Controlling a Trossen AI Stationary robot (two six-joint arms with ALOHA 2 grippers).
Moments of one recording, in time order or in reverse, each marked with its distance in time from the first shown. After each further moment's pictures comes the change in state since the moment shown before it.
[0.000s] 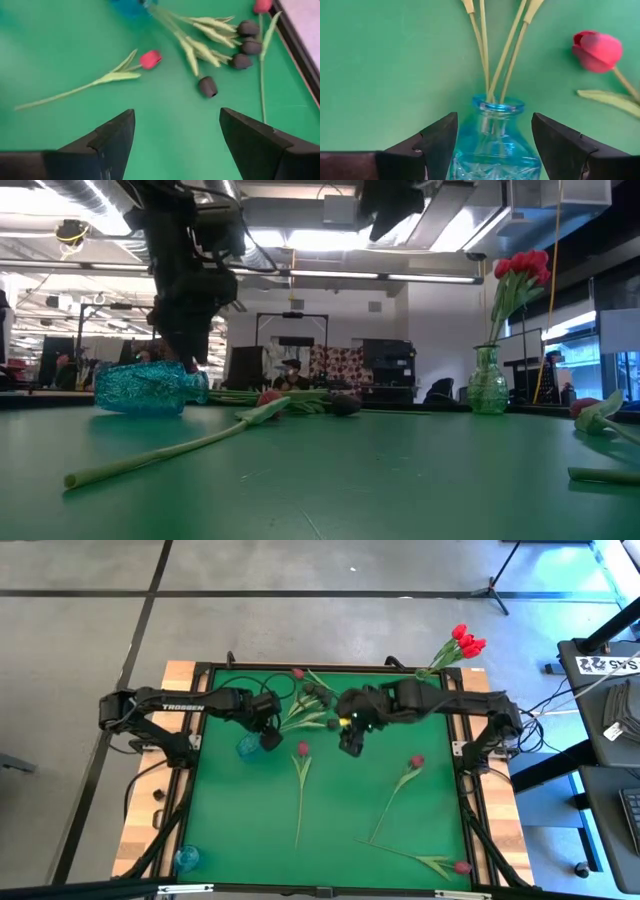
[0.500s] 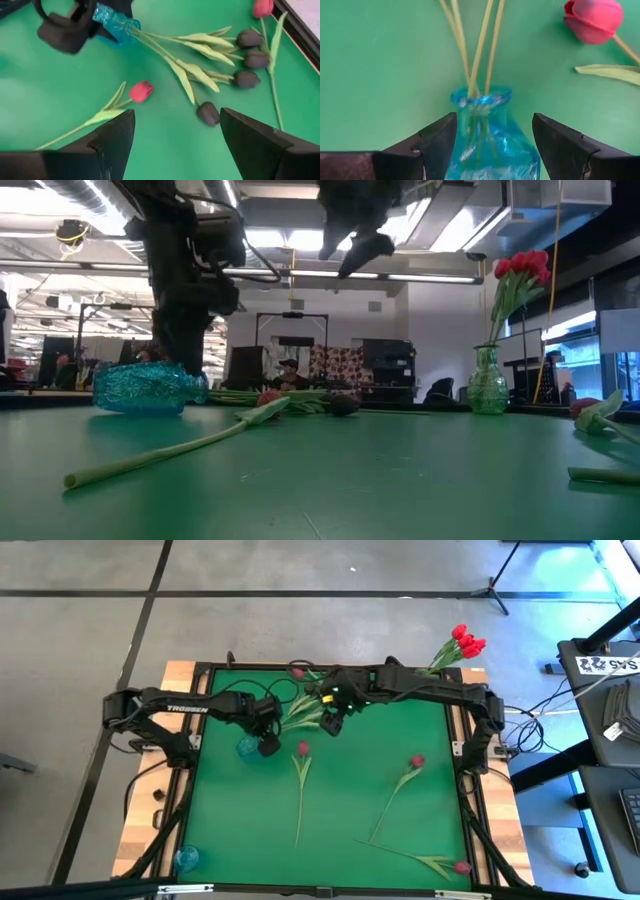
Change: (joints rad) left arm -0.008 0.031 -0.040 0.042 0.051 0.114; right arm -0.165 0.107 -0.003 0.174 -0.129 0.013
